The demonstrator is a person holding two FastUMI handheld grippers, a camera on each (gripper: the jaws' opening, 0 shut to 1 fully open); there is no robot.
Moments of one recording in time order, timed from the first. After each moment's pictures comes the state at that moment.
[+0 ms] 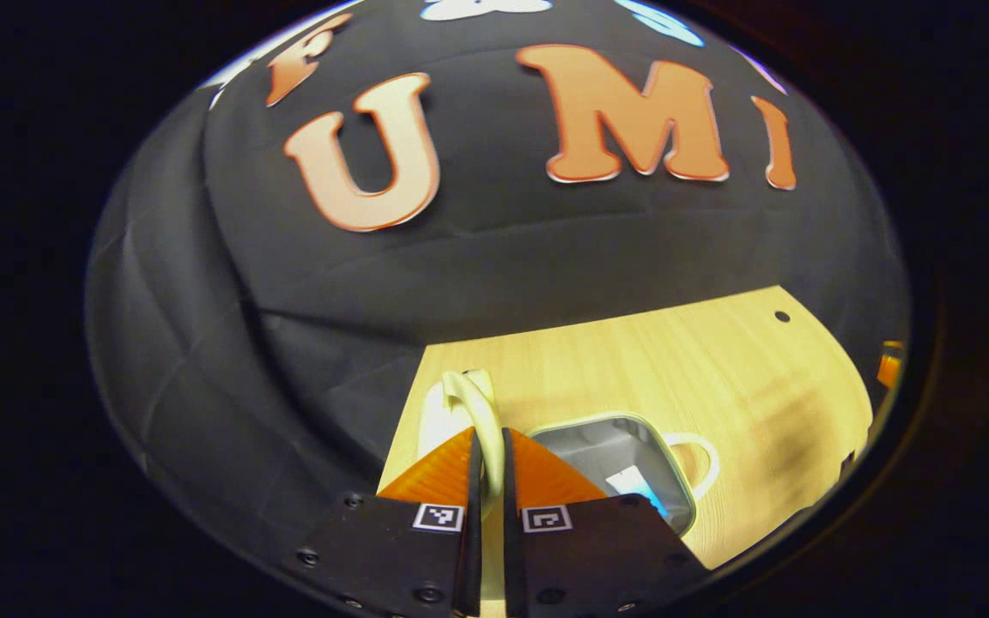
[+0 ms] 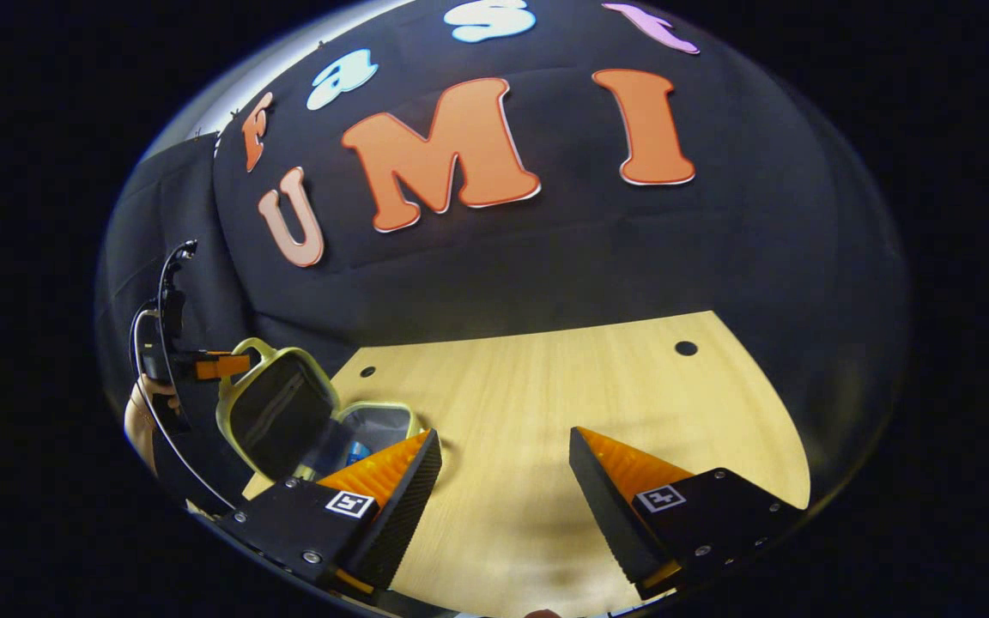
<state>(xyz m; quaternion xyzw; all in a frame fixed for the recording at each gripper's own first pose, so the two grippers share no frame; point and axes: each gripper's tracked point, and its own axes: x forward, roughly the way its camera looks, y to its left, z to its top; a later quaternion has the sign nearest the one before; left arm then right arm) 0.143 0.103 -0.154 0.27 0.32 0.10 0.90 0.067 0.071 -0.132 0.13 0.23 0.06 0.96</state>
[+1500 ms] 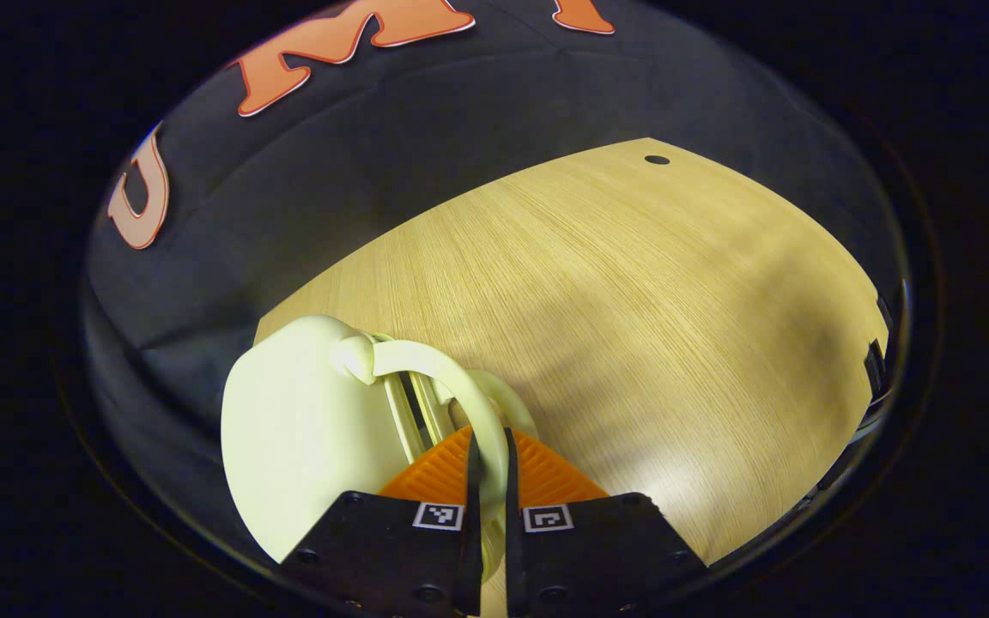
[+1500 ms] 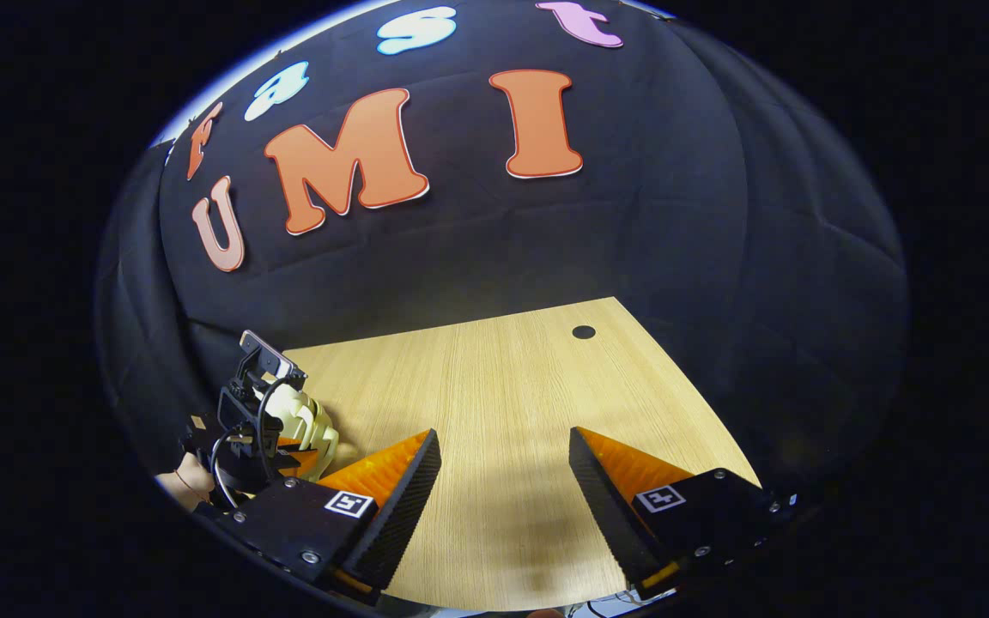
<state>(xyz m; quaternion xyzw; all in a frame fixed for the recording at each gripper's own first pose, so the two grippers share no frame) 0.114 -0.040 -0.434 0.35 0.47 -0.03 0.81 0.013 -0.022 -0.161 0.12 0.25 -0.05 0.96</state>
